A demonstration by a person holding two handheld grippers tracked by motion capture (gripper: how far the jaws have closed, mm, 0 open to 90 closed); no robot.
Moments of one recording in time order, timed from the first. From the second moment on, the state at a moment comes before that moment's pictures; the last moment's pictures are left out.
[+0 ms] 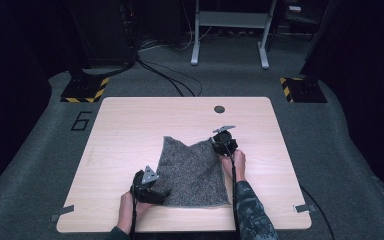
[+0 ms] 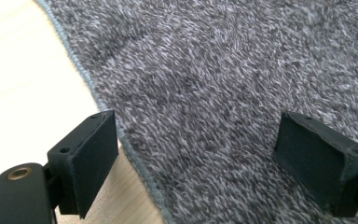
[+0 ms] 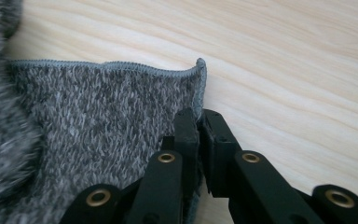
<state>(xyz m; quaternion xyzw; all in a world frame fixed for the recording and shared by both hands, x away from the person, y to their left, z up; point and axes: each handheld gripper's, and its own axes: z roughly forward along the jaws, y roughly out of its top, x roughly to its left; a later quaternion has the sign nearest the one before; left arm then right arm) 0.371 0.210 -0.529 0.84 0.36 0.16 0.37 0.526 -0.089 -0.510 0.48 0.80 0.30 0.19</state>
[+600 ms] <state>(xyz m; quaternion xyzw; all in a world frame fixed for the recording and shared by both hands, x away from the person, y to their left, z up) 0.406 0.220 -0.499 0.83 0.37 0.15 0.39 0.513 -0.100 -0.489 0.46 0.79 0.35 0.19</state>
